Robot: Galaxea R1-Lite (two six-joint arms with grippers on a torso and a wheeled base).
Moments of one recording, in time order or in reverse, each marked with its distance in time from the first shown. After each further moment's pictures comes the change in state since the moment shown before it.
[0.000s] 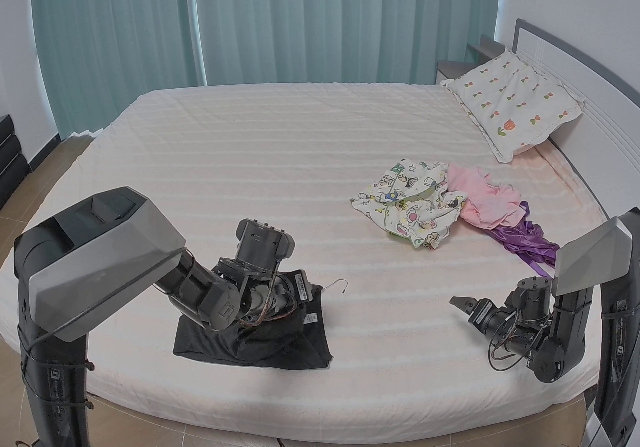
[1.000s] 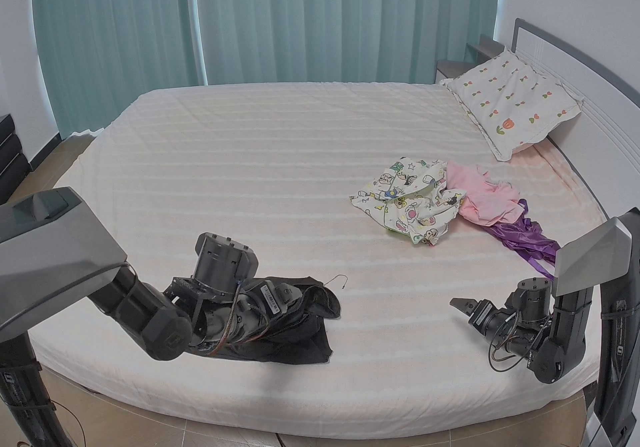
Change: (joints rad) left arm -0.001 -0.219 0.334 -0.117 -0.023 -0.289; right arm 0.001 0.002 0.007 0.000 0.000 0.000
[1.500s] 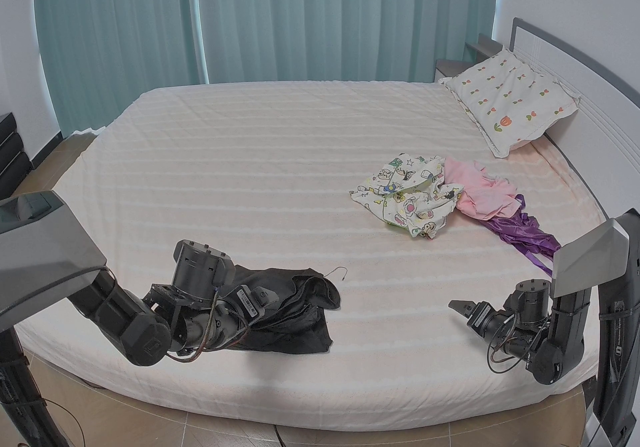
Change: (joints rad) left arm 0.043 -0.051 0.109 -0.032 0.027 -0.071; right arm 0.005 0.011 -0.001 0.000 -0.001 -0.001
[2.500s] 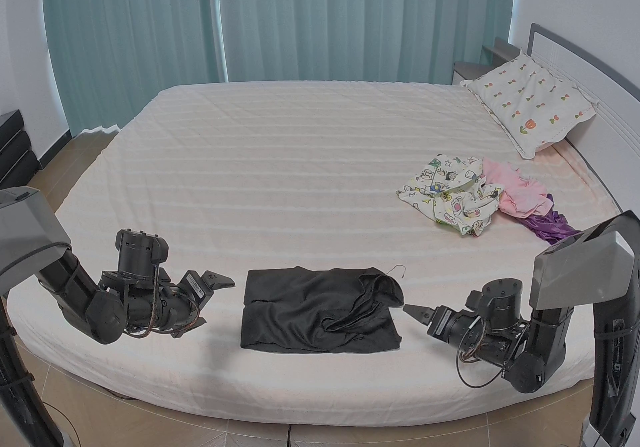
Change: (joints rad) left arm 0.279 -0.013 0.064 -0.077 -0.292 0.016; right arm 0.217 -0.055 -0.074 0.049 -0.018 -0.089
